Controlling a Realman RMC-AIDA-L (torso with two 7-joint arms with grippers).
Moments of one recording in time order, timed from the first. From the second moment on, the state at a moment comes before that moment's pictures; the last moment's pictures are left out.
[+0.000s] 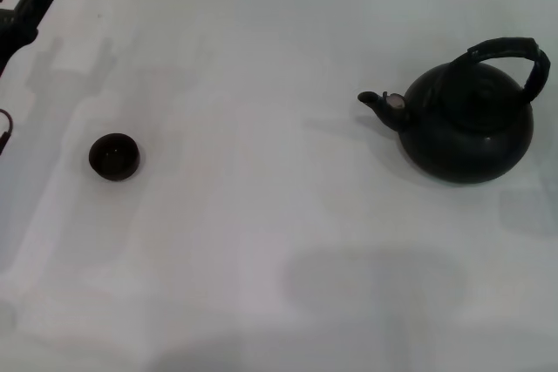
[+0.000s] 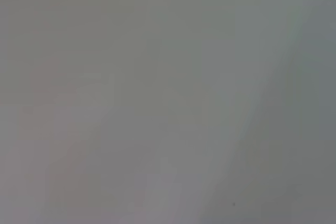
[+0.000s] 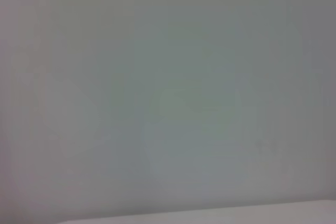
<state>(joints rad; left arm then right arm) -0.40 -2.09 1.36 0.15 -2.91 -1.20 2.40 0.23 2.02 1.77 0.10 -0.14 1.19 -2.72</state>
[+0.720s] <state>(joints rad) -0.41 -2.07 1.37 0.17 -2.86 -1.19 2.30 0.23 2.02 1.77 0.10 -0.13 1.19 -2.72</state>
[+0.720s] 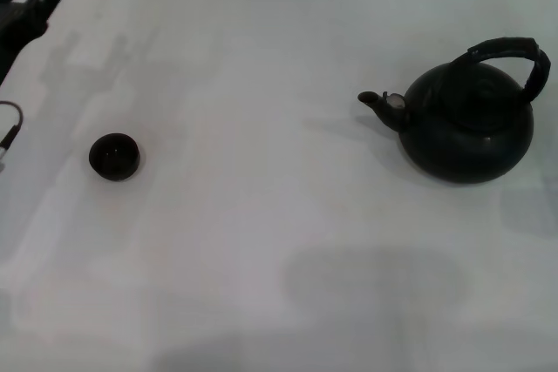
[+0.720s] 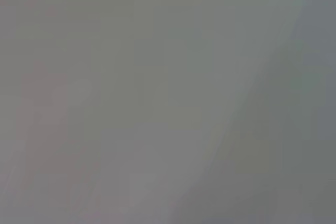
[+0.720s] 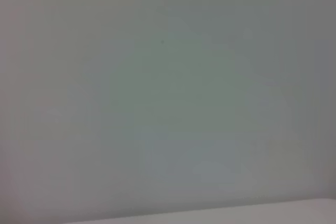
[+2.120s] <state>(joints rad) -0.48 -2.03 1.13 1.19 -0.77 -1.26 0.64 0.25 2.02 1.77 0.10 -0.13 1.15 -2.72</state>
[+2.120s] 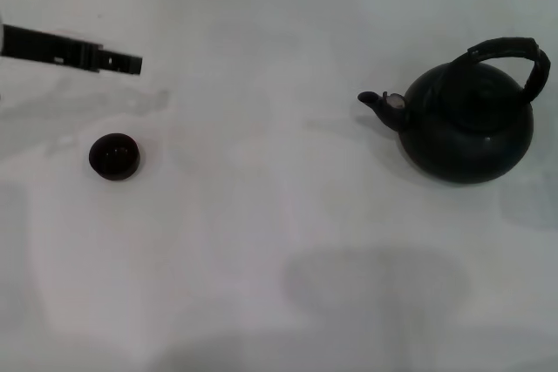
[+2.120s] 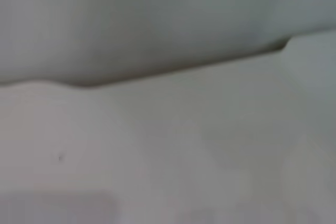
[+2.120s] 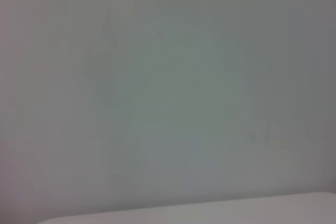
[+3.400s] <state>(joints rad) -0.52 -2.07 1.20 1.12 -0.59 -1.28 0.60 0.25 2.02 1.77 0.10 -0.13 1.14 -2.72</state>
